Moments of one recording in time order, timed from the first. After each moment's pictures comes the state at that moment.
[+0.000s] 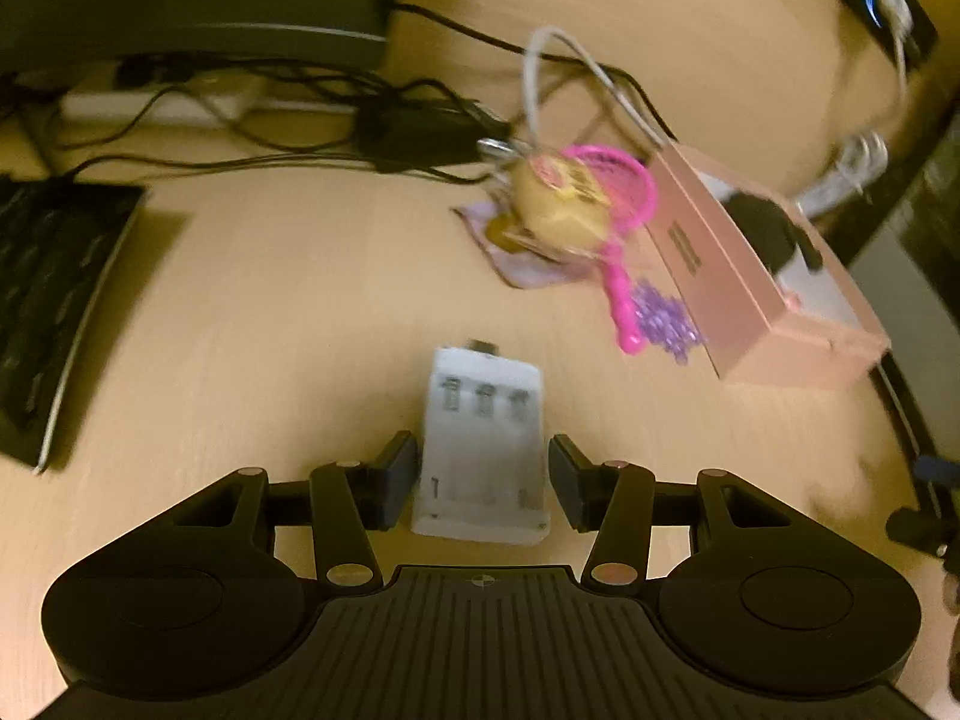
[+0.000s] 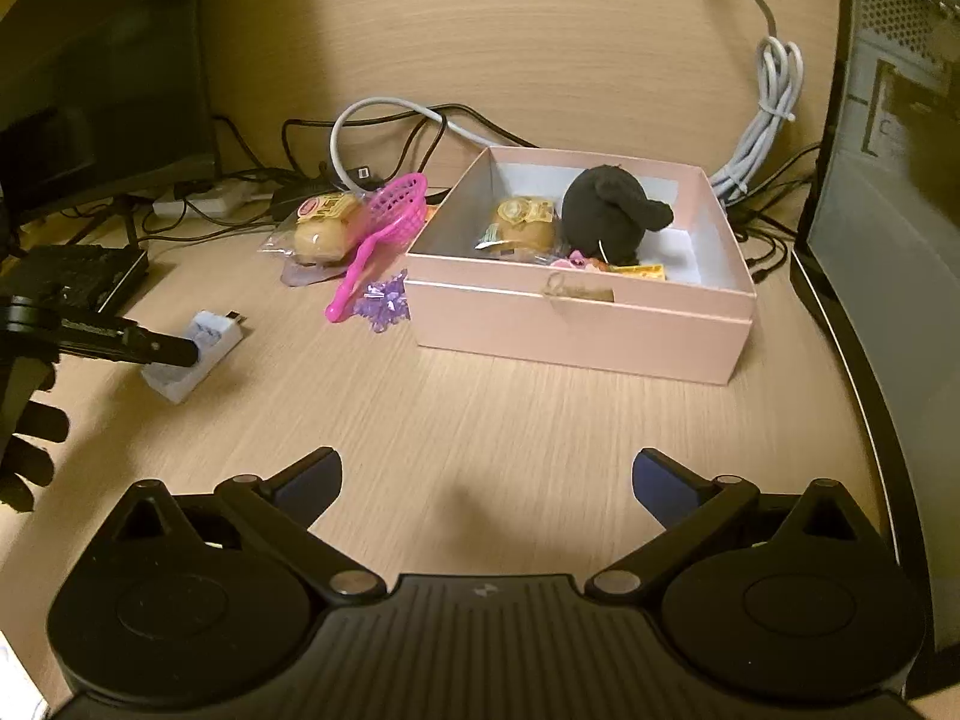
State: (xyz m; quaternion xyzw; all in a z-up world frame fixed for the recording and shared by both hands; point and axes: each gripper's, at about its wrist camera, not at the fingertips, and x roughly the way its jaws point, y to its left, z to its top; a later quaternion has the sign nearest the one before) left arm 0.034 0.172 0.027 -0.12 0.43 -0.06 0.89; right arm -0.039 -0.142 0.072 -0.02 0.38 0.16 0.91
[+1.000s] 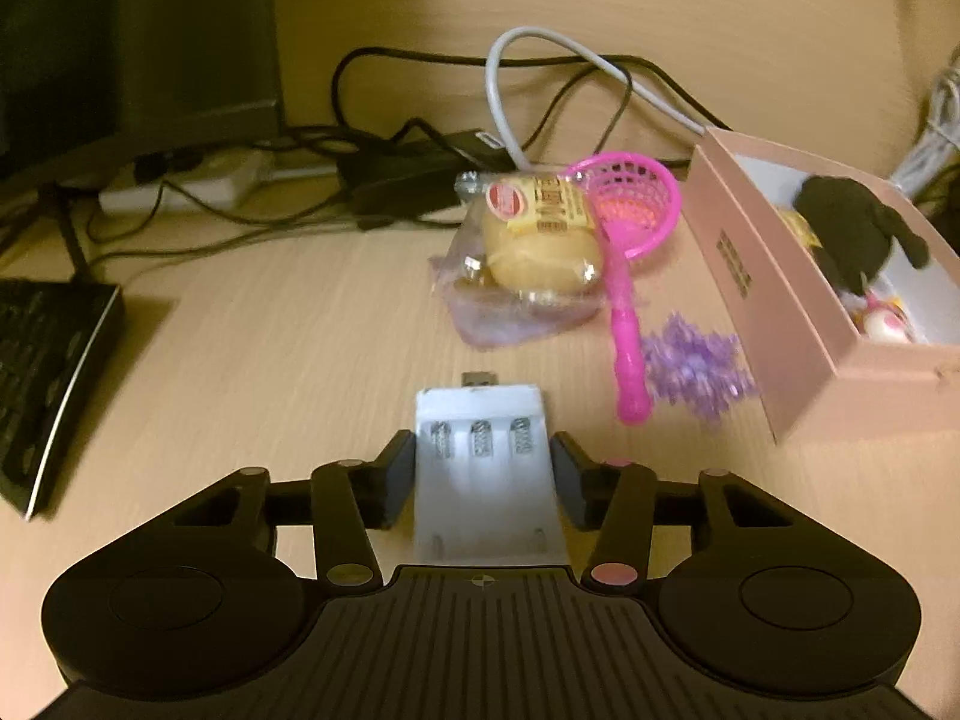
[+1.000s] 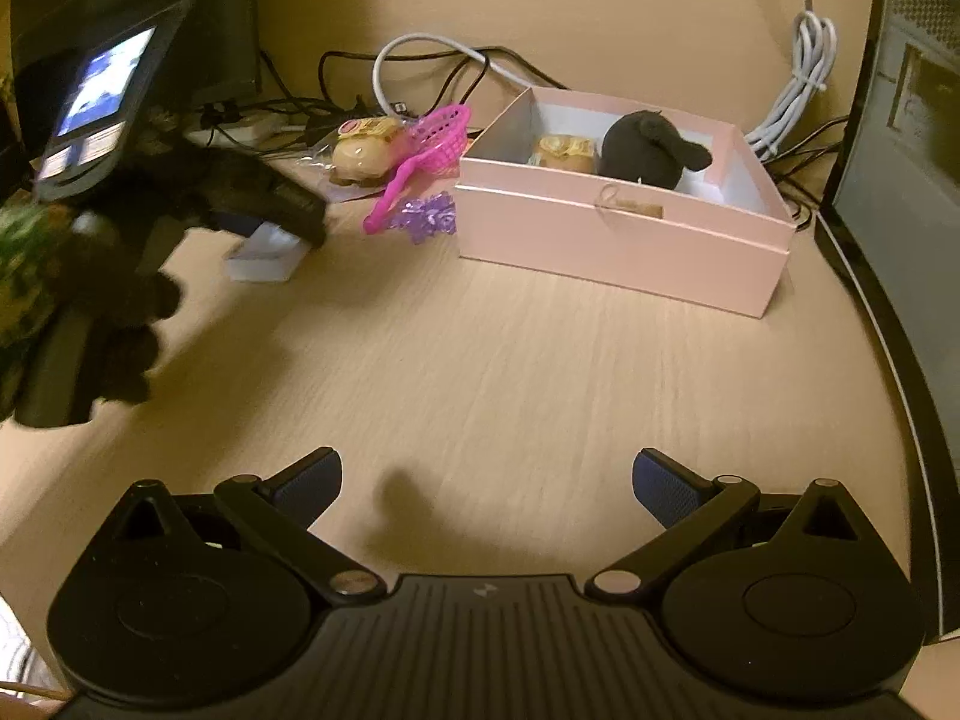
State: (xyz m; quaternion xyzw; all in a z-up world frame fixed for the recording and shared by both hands) left arm 0.075 0.087 0.022 -0.03 0.41 0.08 0.91; right arm -0.063 -0.121 0.044 -0.07 0.39 0.16 0.90
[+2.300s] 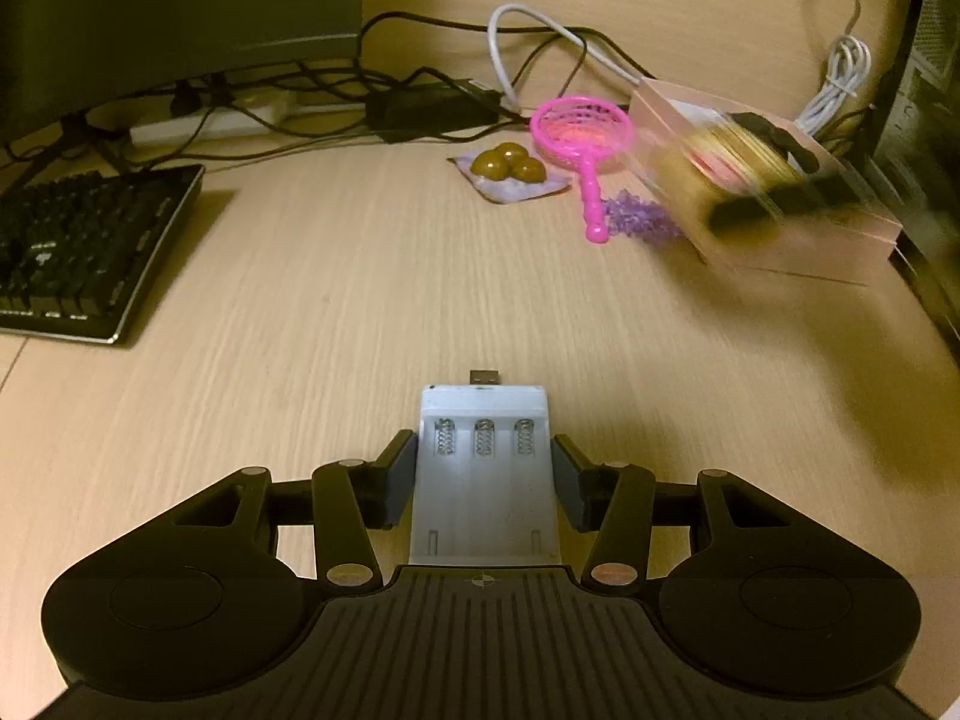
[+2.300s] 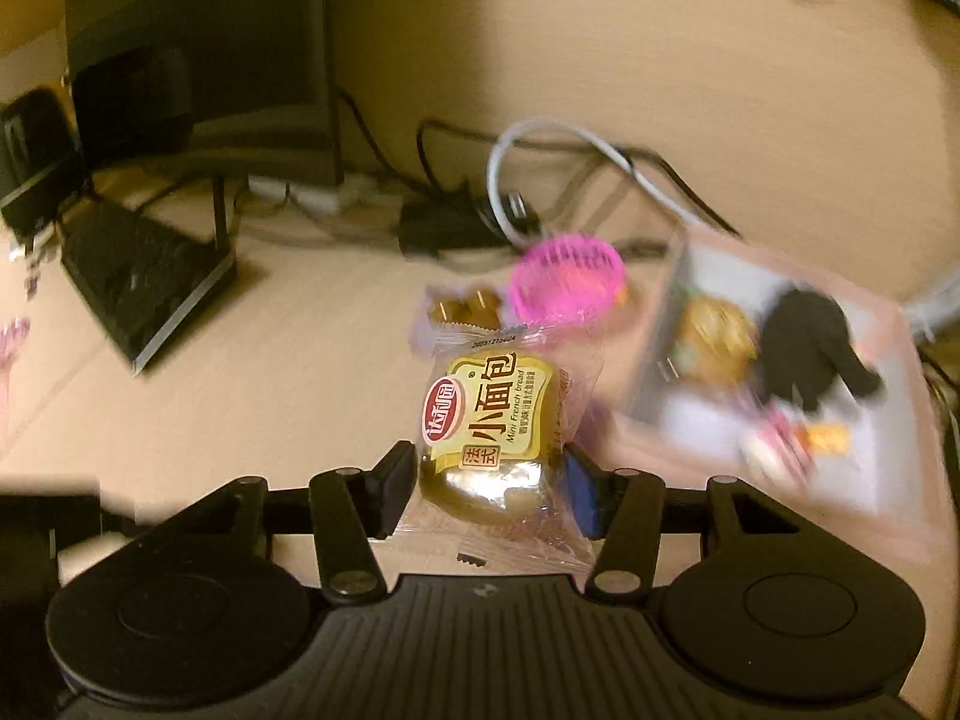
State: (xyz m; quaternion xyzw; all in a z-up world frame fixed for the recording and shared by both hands) left arm -0.042 0.112 0.029 -0.05 0.42 0.02 0.90; right arm 0.028 -0.057 0.094 -0.10 0.39 0.26 0.88
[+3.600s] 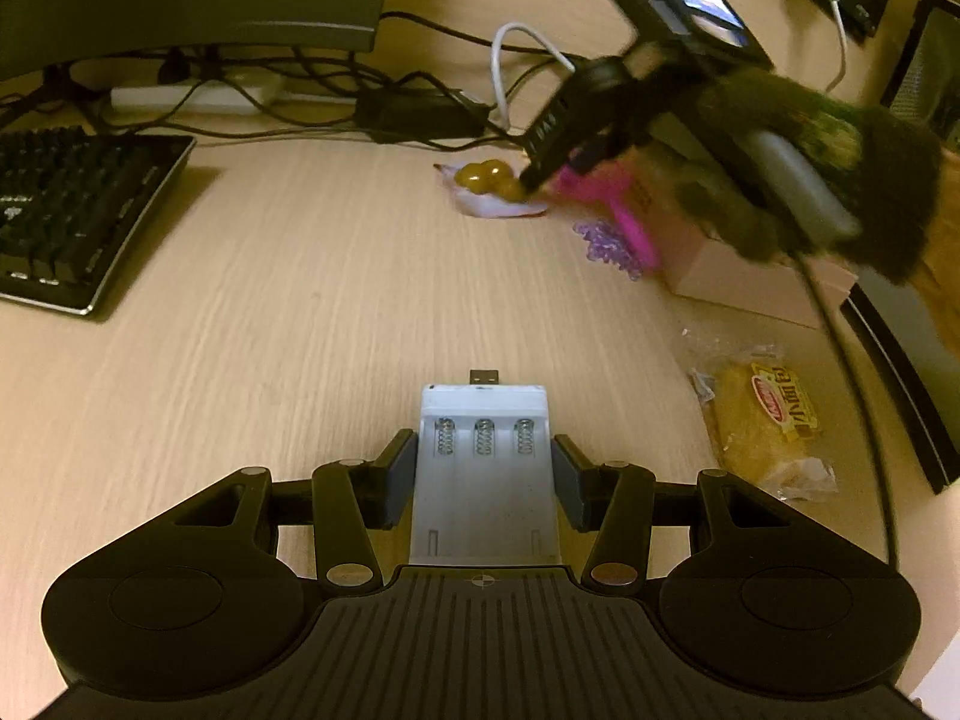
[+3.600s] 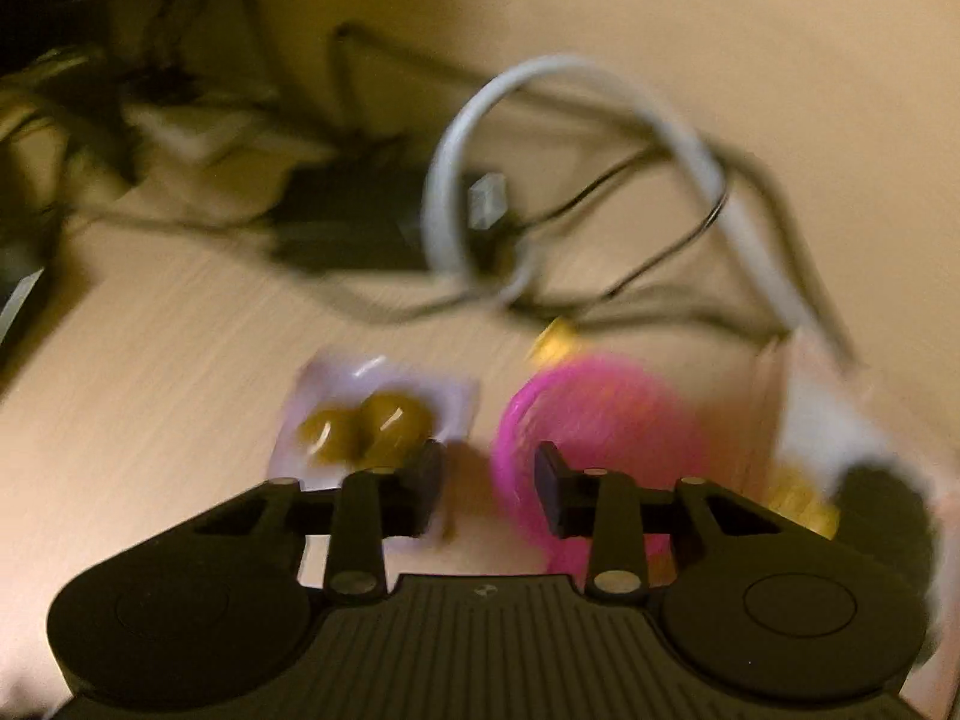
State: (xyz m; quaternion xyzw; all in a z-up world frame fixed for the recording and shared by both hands) left arm -0.051 0.143 0.028 -0.12 0.40 -0.04 0.91; right arm 0.180 0.043 0.056 -0.18 0.49 0.26 0.82
